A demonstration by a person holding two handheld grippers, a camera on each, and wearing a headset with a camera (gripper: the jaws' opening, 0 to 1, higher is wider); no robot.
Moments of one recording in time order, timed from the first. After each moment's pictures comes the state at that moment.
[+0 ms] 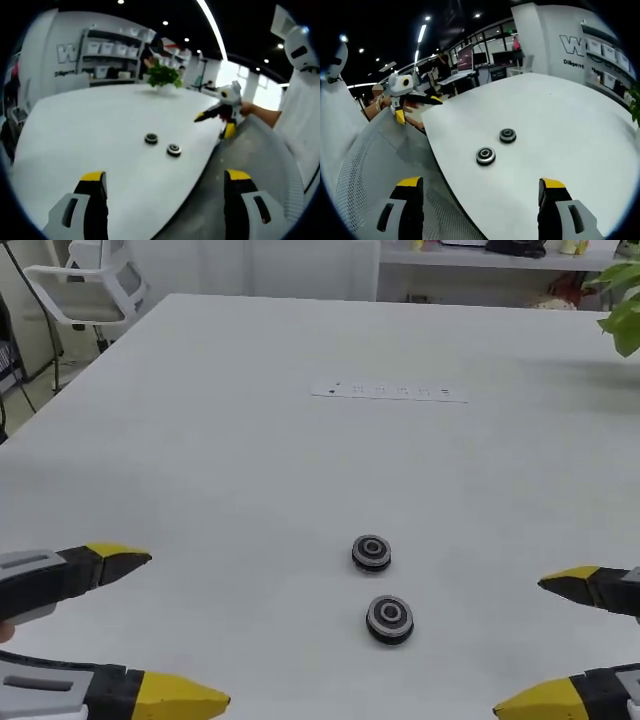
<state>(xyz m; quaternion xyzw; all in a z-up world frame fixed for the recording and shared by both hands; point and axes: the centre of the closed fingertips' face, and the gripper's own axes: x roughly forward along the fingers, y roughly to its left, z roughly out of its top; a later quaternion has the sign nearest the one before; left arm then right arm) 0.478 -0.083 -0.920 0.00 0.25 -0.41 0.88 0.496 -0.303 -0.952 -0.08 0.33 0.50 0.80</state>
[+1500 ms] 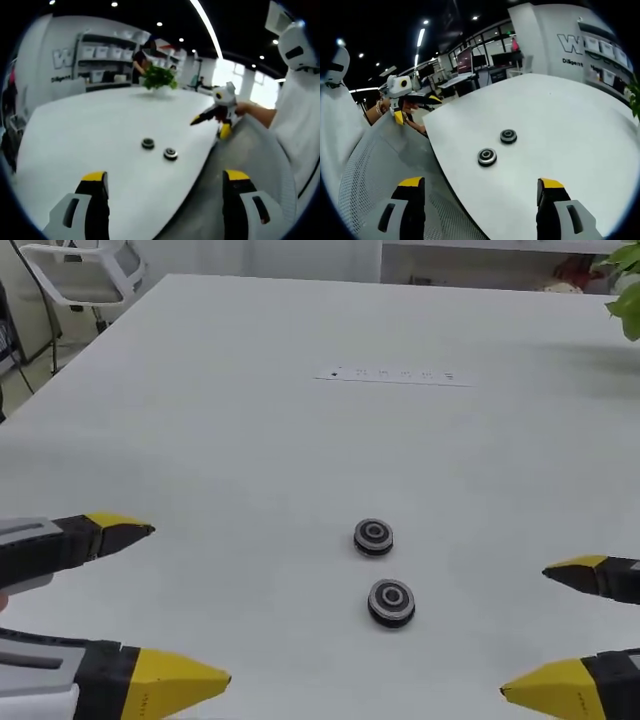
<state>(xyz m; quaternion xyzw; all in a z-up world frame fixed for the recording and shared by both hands) 0.476 -0.086 -0.907 0.02 0.24 -0.43 0.87 0.495 -0.303 -0.949 -0.06 0.32 0.51 0.80</state>
